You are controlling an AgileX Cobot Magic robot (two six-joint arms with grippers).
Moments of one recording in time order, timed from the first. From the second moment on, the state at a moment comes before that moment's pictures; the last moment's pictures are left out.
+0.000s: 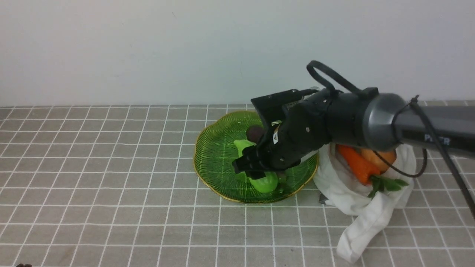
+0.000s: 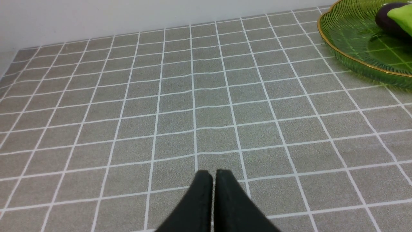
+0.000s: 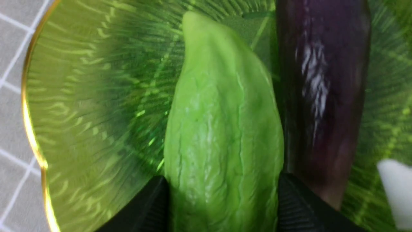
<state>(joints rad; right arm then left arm) 0.62 2.03 -1.43 0.00 0.58 0.21 -0.09 -0.01 0.03 0.07 0.38 -0.01</state>
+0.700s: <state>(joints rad) 0.62 1.95 -1.87 -0.13 1.20 0.10 -0.09 -0.01 0.03 0.07 0.38 -0.01</state>
